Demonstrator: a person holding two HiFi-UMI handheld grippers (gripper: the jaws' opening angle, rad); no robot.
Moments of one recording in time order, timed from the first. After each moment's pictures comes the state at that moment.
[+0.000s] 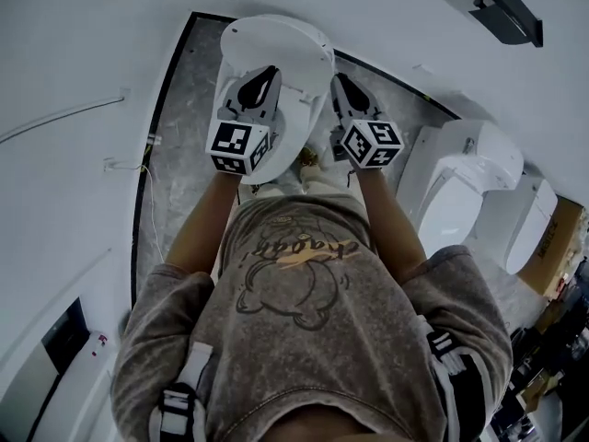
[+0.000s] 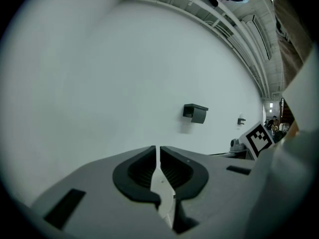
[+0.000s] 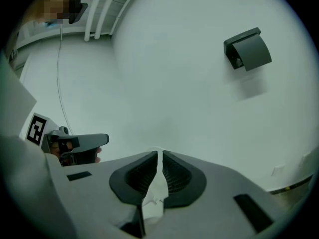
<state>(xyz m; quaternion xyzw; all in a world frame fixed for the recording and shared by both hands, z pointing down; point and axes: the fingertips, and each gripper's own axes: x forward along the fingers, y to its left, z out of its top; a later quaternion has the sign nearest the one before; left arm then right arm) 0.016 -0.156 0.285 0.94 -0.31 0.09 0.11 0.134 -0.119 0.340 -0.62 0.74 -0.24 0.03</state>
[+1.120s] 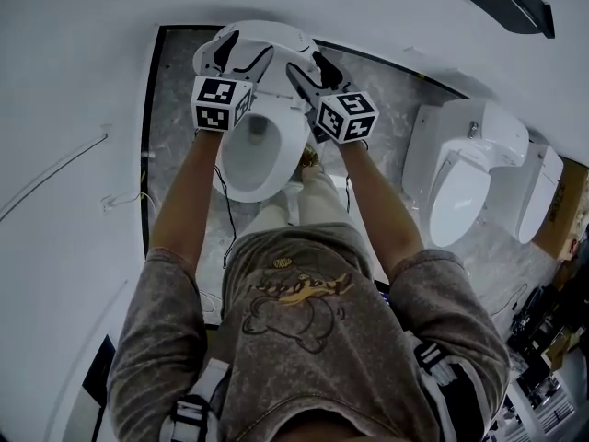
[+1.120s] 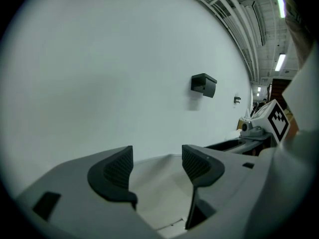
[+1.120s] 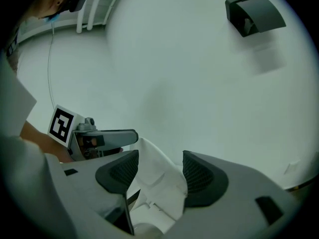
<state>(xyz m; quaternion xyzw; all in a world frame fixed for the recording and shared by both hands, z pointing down) 0.075 -0.292 0.390 0.95 -0.24 0.19 0.09 0.136 -0.220 0.418 -0.61 0.74 -0.27 0.01</state>
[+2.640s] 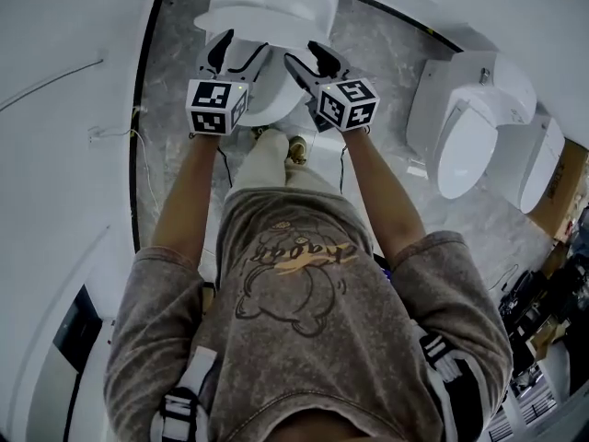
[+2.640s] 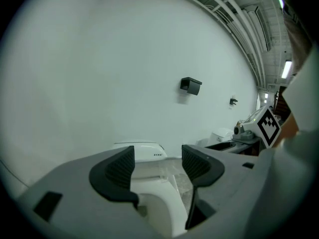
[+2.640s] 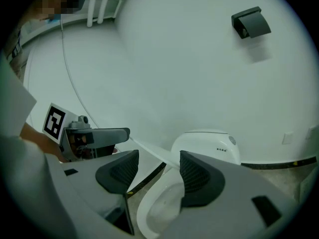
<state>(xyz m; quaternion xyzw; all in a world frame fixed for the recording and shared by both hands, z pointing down) -0.083 -0.101 0.406 0.93 -0.28 0.20 0.14 -0.007 -0.045 0.444 -0.56 0.77 -0.31 -0.02</state>
